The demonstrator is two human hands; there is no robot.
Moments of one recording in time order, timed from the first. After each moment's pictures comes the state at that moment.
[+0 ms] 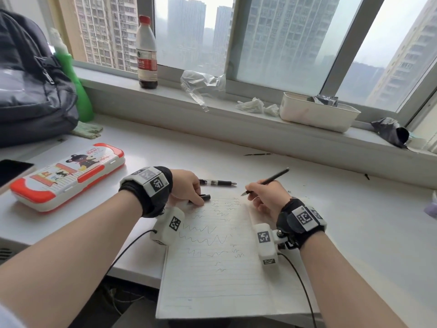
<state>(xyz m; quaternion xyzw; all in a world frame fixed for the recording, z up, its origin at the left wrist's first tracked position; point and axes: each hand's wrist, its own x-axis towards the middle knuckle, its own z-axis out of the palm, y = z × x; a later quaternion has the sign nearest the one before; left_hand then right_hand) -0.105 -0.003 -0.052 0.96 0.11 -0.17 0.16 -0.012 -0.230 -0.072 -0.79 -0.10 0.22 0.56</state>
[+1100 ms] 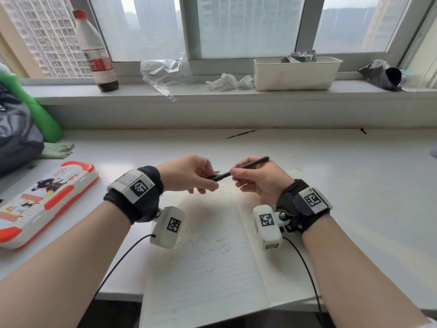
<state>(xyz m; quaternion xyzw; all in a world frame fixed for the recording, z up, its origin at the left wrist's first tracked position) -0.077 -0.049 -0.043 0.91 -0.01 -0.10 0.39 -0.006 -0.260 -0.074 -0.60 -0.19 0.30 0.72</state>
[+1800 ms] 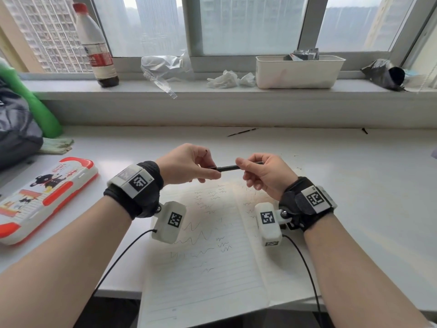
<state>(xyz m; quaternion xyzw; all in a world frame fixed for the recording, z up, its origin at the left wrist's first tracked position) -0.076 -0.048 -0.037 0.91 0.00 -0.03 0.41 -0.003 -0.266 -0.068 -0.65 -0.19 0.25 0.69</state>
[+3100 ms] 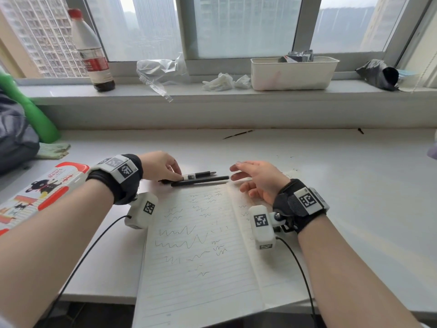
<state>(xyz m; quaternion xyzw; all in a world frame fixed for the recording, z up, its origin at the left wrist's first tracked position) -0.053 0.017 -0.050 0.97 0.11 -0.14 0.17 0.006 -0.260 -0.079 -0.71 -0.12 0.28 0.63</state>
